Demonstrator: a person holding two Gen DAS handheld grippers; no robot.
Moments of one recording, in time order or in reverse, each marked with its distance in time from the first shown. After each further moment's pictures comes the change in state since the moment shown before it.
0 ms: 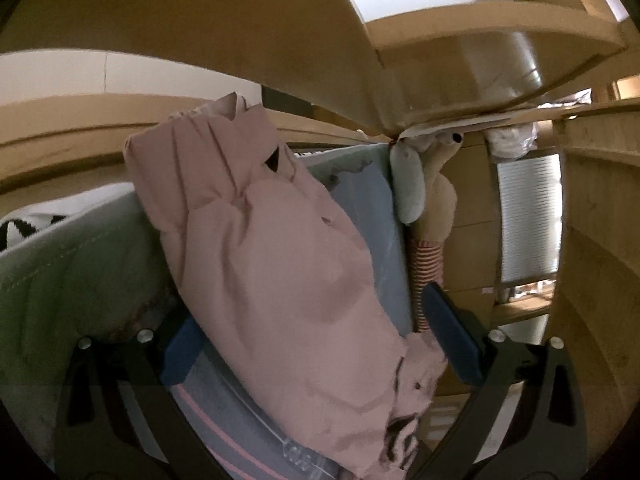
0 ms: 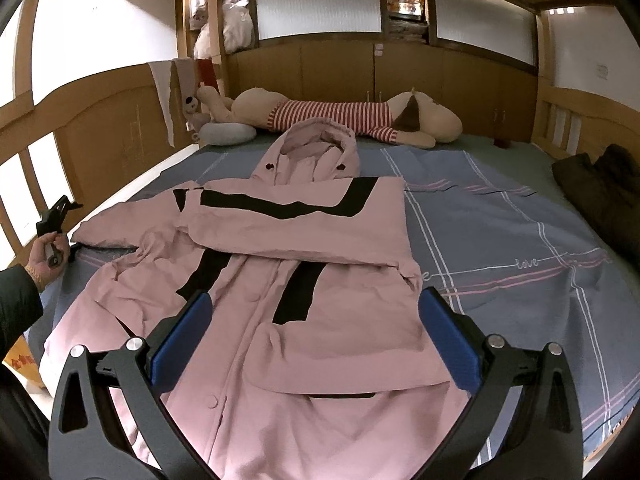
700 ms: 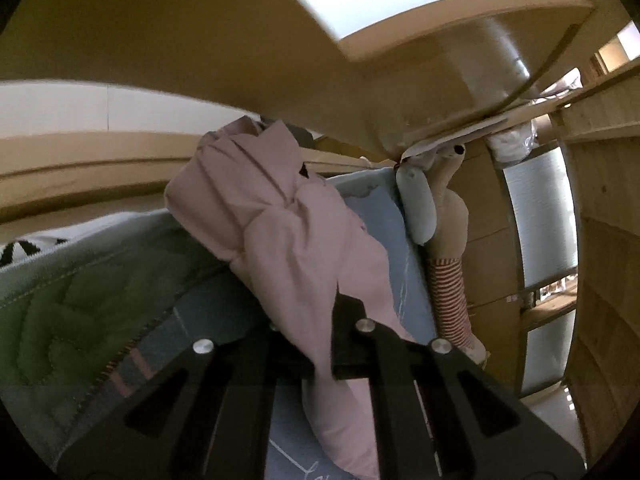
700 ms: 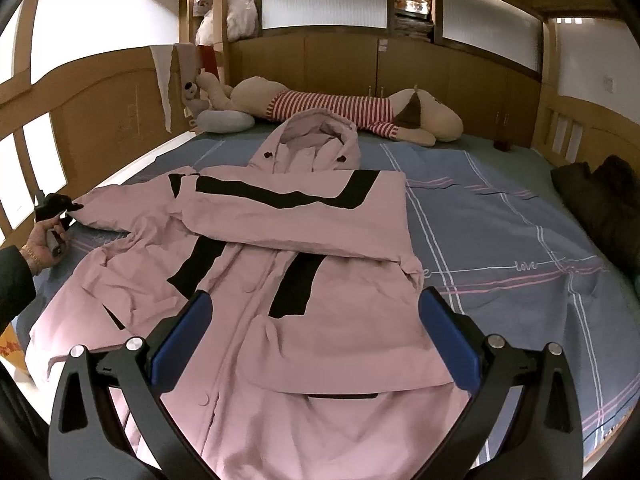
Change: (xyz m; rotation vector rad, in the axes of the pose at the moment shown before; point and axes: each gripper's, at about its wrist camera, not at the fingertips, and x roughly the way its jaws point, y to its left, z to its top) left arm -0.004 -0.006 -0.009 0.105 -0.141 0.032; right arm 0.013 0.013 -0.006 -0.038 0.021 -0.031
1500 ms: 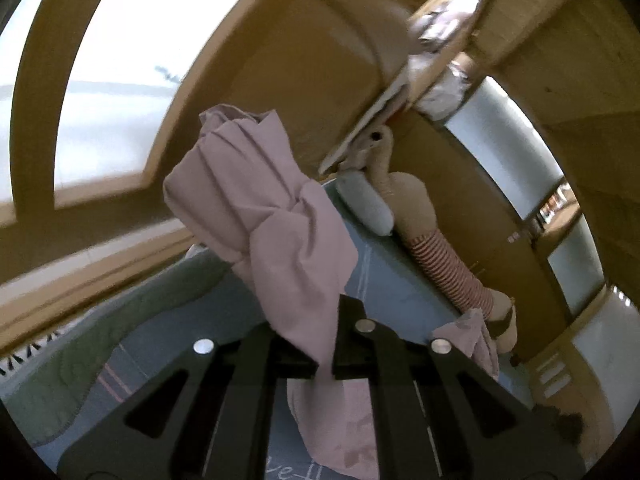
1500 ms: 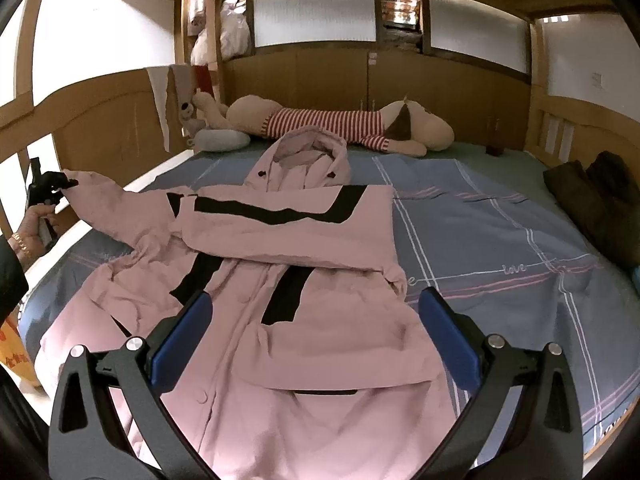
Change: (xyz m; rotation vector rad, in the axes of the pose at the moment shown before) left arm -0.085 -0.150 -0.032 0.457 -0.103 0.005; right arm -0.028 -0.018 0.002 0.038 -0.059 0.002
